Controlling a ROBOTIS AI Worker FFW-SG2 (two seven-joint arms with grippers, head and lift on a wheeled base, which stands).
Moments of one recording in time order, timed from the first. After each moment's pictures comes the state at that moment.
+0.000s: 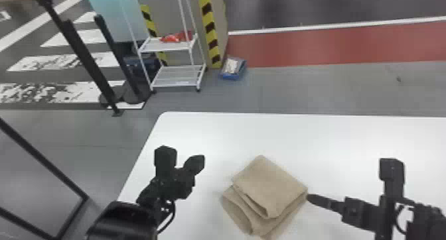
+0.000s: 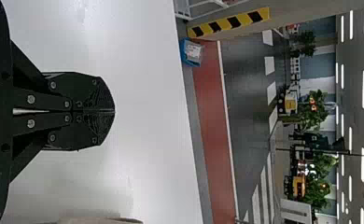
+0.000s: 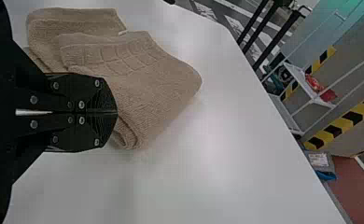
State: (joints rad) left arm 0.13 0.23 0.02 -1.52 0.07 0.25 -0.25; right arm 0.02 0.00 -0.07 -1.60 -0.32 1.05 0.49
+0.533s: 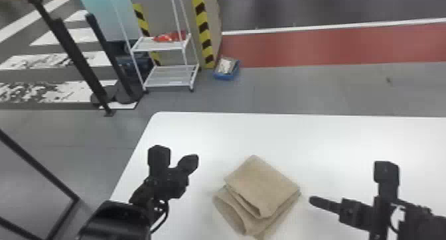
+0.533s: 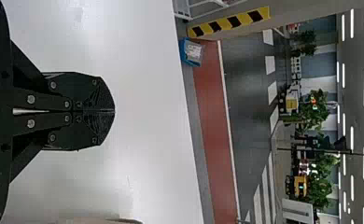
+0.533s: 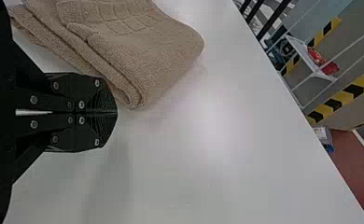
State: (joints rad) left arm 0.12 0.23 0.02 -1.51 0.06 0.26 -0.25; right arm -0.02 0.00 -0.09 -1.51 -0.28 1.00 0.44
